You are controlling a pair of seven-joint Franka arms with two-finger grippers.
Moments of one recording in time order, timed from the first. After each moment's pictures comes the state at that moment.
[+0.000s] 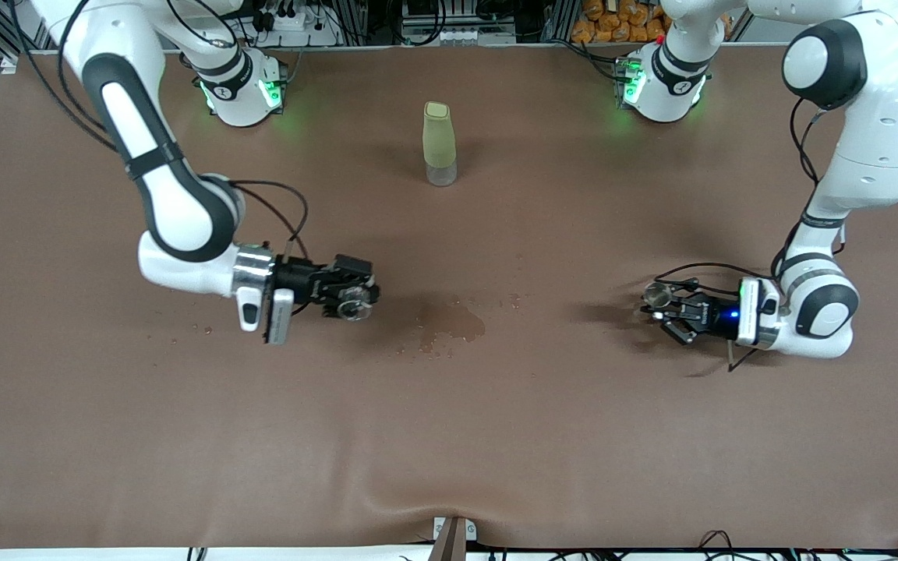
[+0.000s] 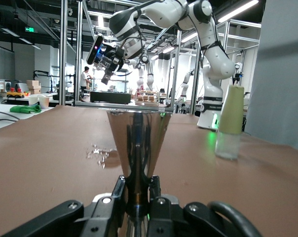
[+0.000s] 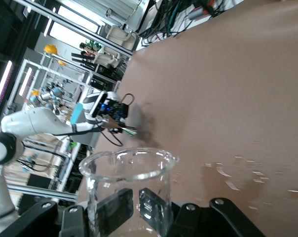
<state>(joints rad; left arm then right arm) 0.34 0.97 -0.13 -1.55 -1.10 1.39 2.47 0.04 0.44 0.28 -1.91 1.43 2.16 -1.13</state>
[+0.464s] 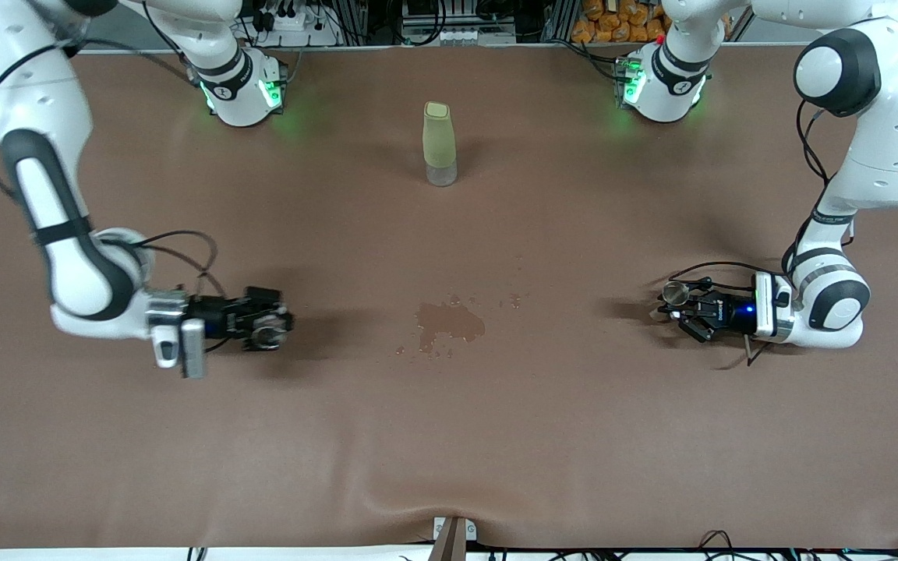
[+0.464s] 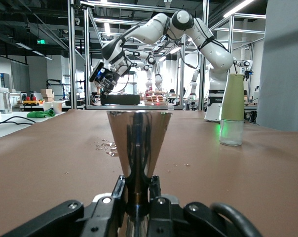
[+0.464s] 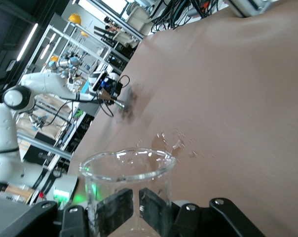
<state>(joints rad) 0.40 1.00 -0.12 -1.55 -1.09 1.39 2.56 -0.30 0.65 0.27 -1.76 1.12 1.85 -1.36</state>
